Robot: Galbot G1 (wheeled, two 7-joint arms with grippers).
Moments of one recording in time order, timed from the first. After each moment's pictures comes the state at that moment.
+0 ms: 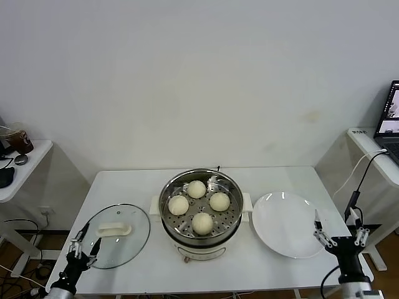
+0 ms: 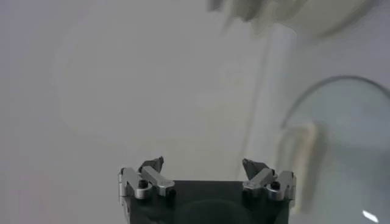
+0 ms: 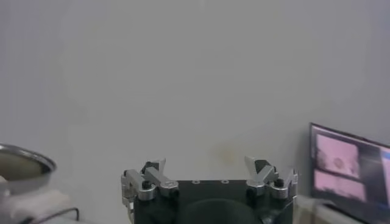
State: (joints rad) left arm 1.62 -1.07 -0.71 -1.68 1.02 -0.25 -0.31; right arm -1.65 1.49 0.95 2.04 0.09 0.31 -0.19
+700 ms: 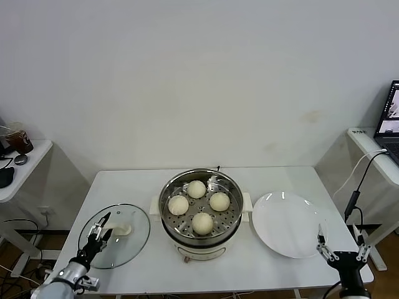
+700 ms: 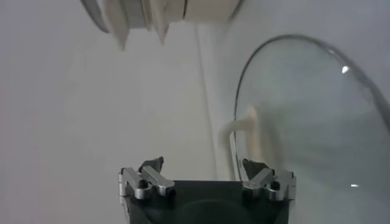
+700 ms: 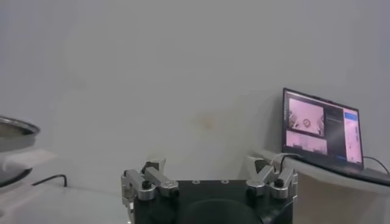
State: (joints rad) left arm 1.33 -1.02 -0.56 -1.43 1.25 -0.25 -0.29; right arm -1.69 1.55 0.97 2.01 0.07 0.30 -0.19
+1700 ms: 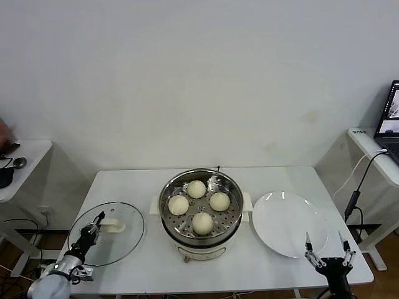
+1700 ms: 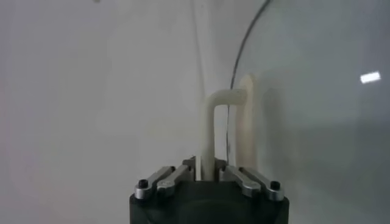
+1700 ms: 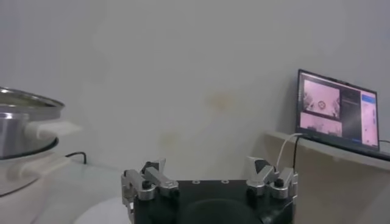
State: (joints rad) left arm 1.27 -1.00 -0.55 -1.35 1.14 -0.24 -0.31; right arm -1.71 1.55 0.92 1.97 0.02 0.33 -0.20
